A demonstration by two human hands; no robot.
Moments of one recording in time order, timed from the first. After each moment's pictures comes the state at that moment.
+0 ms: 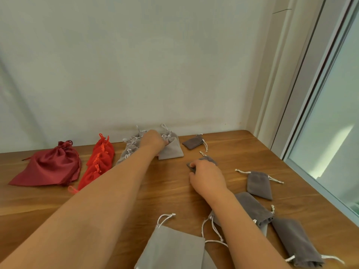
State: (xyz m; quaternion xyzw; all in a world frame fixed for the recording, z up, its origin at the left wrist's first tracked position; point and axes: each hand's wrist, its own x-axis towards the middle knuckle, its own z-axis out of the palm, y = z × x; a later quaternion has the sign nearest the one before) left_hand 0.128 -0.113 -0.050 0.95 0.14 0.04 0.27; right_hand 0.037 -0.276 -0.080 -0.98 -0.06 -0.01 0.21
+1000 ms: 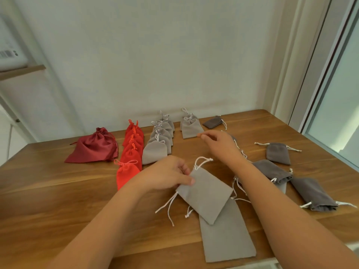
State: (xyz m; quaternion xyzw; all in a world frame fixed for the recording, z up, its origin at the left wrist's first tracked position) left_hand -0.073 -0.088 -0.044 0.91 -0.08 -0.18 0.38; right_hand 0.007 -0.259 -0.068 -0.86 -0.11 -0.03 0.50
